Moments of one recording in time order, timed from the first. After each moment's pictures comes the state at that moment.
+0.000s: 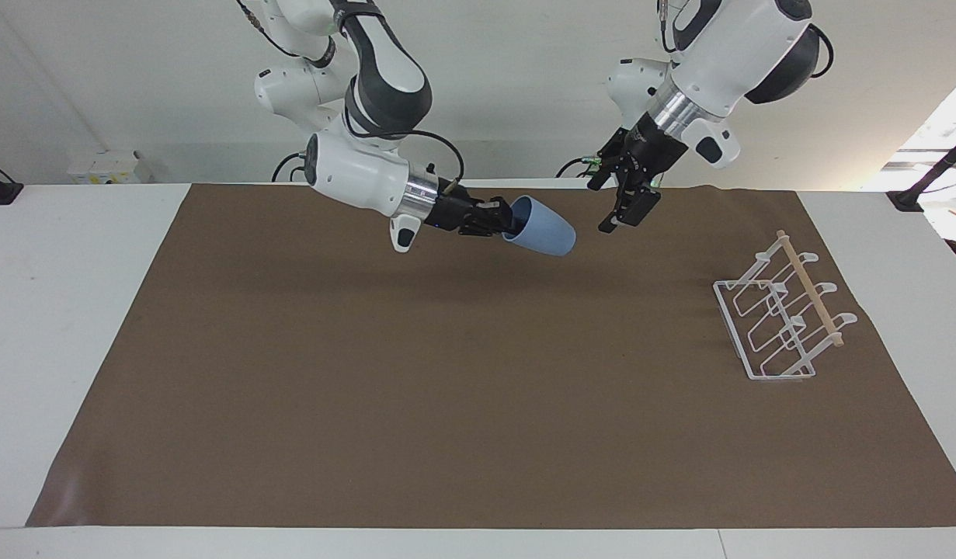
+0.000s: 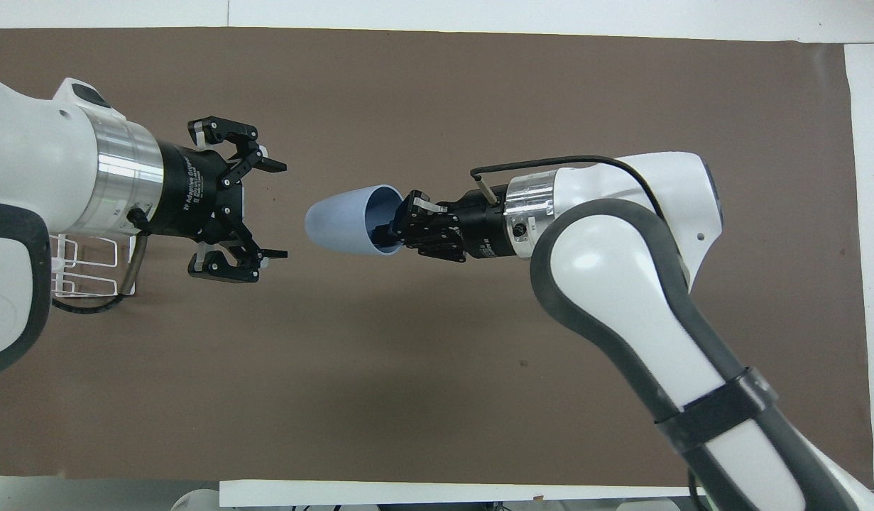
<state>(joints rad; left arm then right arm) -0.41 -0.07 -0.05 -1.77 -0.43 1.87 -1.85 0.54 0.10 -0.03 -1.94 1.24 2.22 0.16</state>
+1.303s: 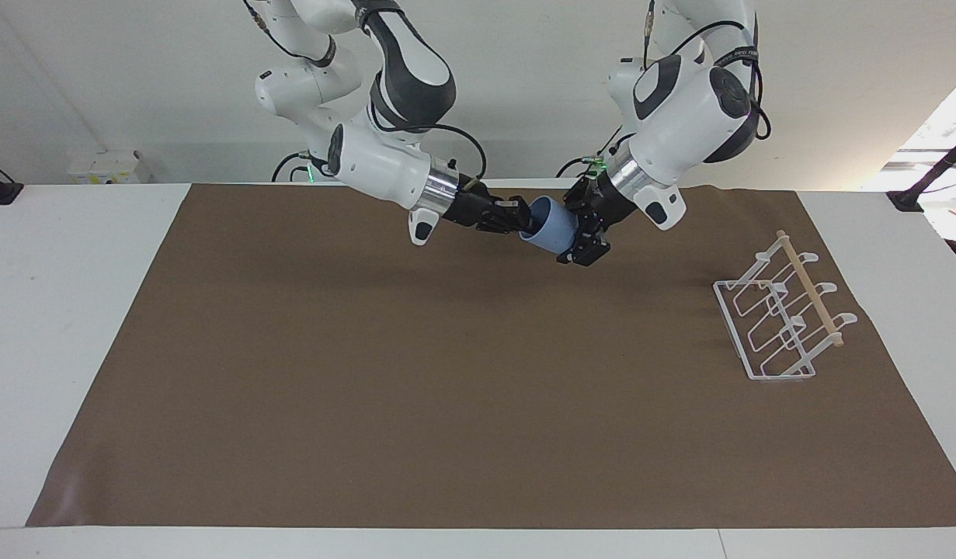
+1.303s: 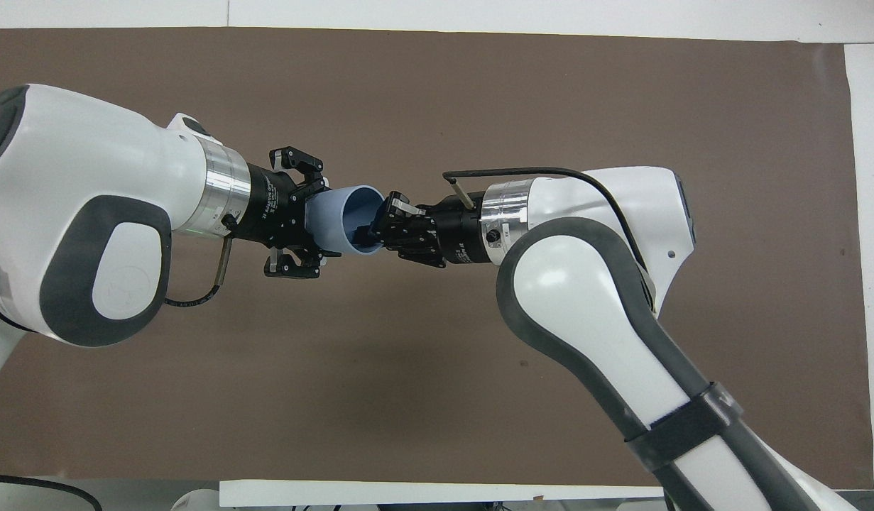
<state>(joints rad) -0.44 0.00 -0.05 -1.88 -0.51 1.99 -1.77 0.57 0.10 -0.04 -1.94 1.25 2.24 0.22</state>
